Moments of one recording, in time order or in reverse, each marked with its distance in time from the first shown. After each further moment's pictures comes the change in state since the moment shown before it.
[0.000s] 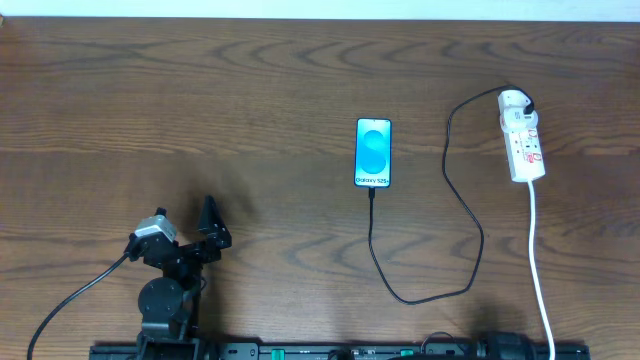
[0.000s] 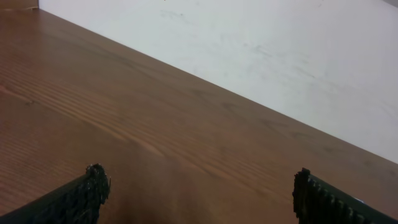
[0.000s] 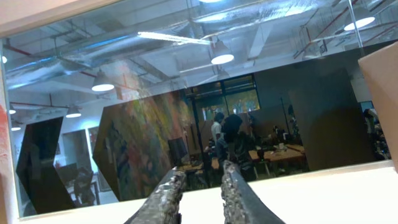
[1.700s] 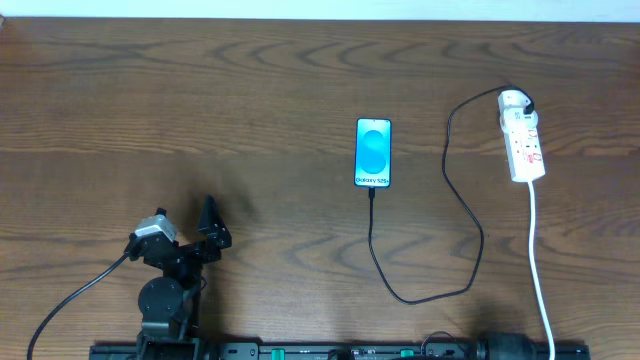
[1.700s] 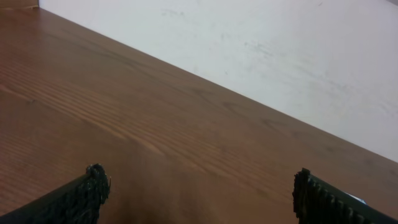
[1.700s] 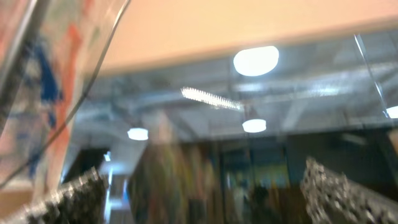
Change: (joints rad) left arm 0.000 0.004 0.001 -0.002 0.000 0.000; right arm 0.010 -0.484 -0.463 0.339 -0.077 -0.034
